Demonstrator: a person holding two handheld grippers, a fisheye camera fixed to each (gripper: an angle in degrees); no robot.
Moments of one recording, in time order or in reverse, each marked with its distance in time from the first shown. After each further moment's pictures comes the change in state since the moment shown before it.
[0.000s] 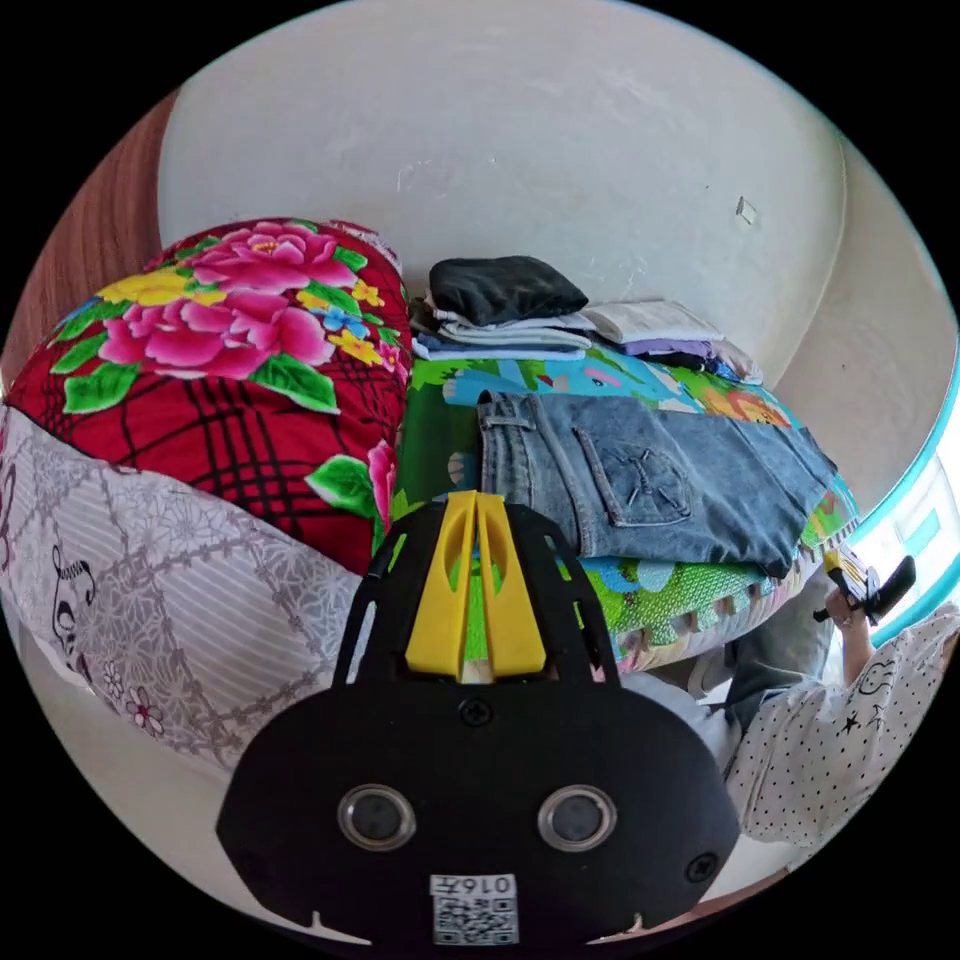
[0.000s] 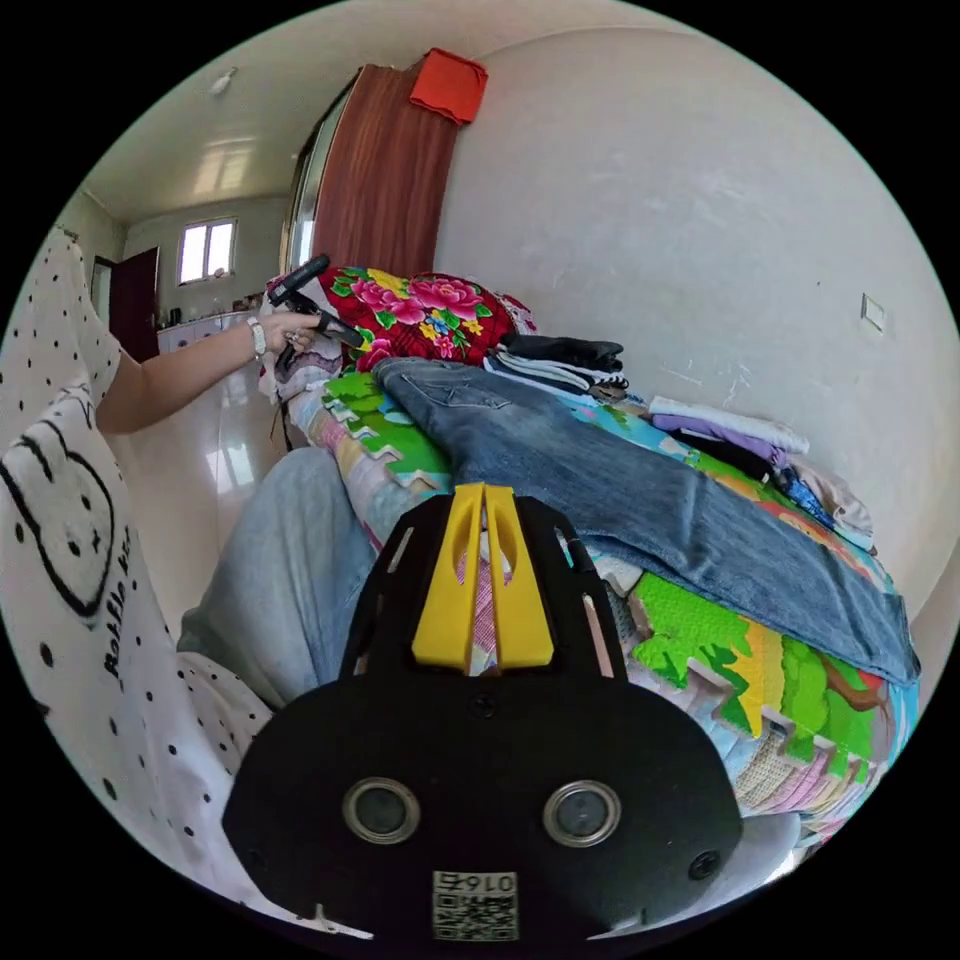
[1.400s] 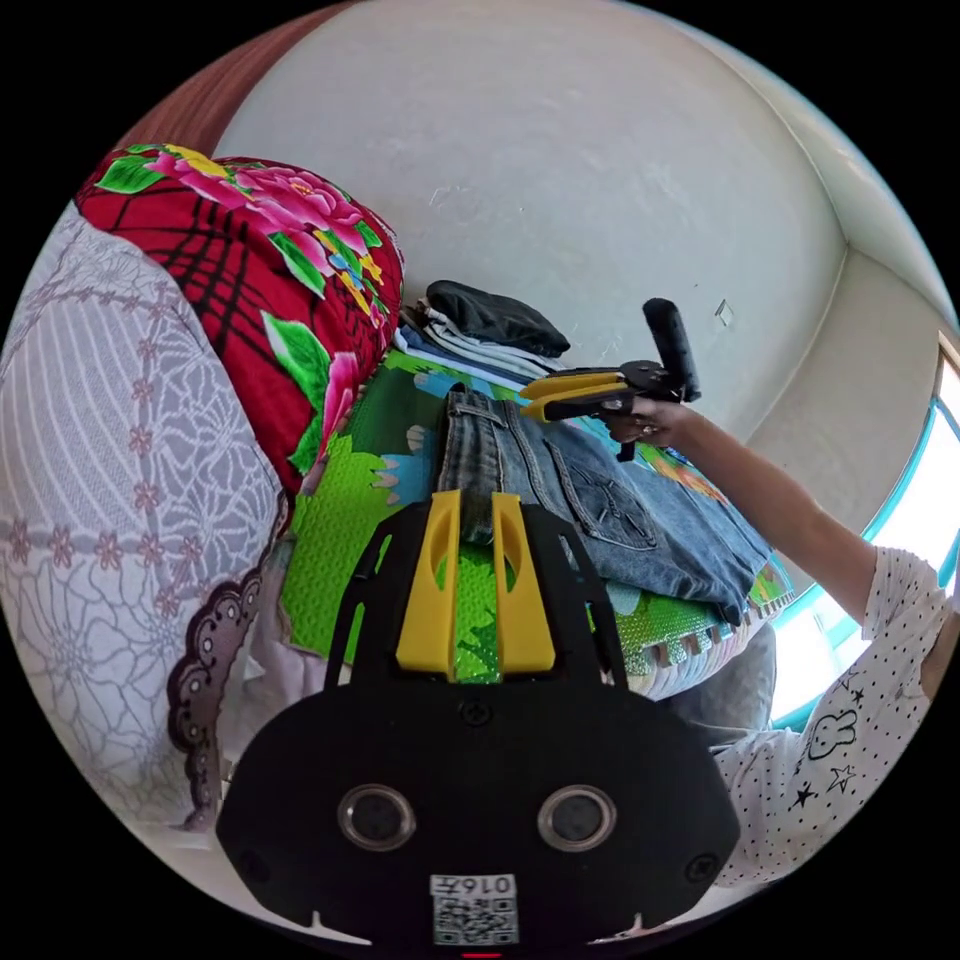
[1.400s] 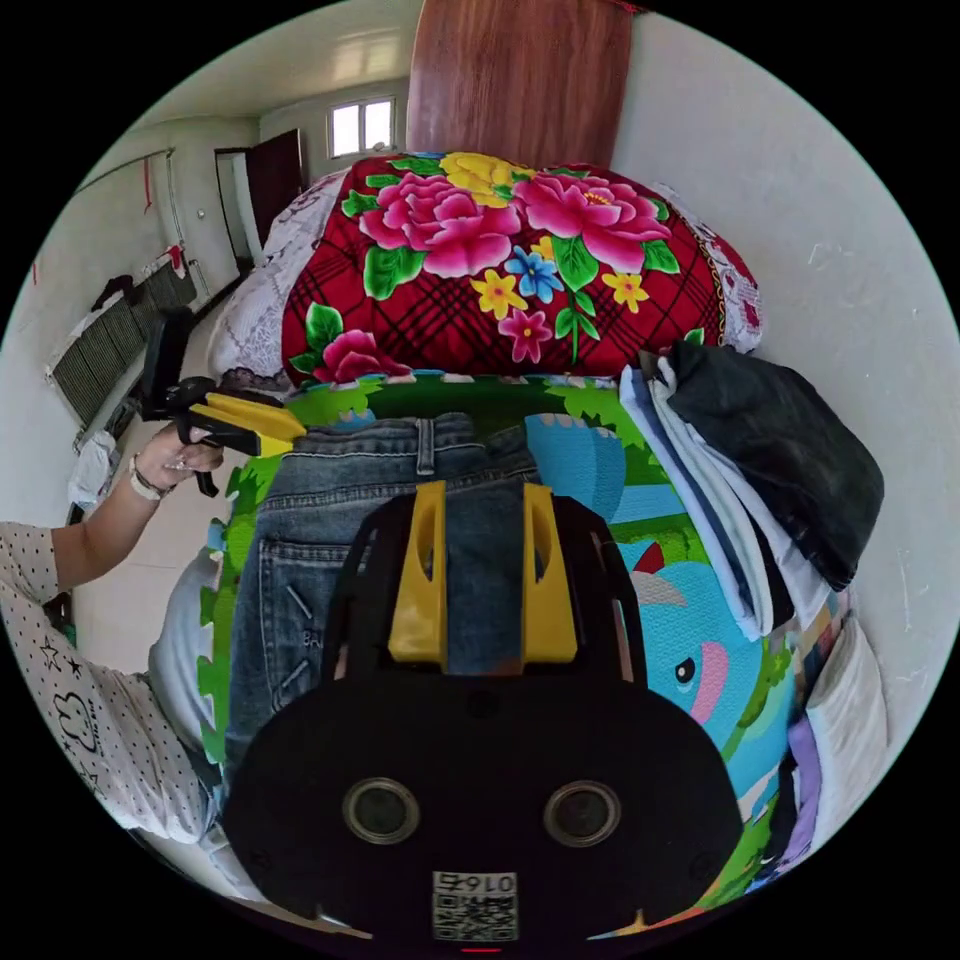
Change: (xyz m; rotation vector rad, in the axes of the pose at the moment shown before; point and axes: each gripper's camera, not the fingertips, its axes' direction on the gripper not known) left arm -0.037 0.149 0.017 0.134 0.185 -0.232; right arm 0.037 -0.439 0.563 -0.476 -0.441 -0.402
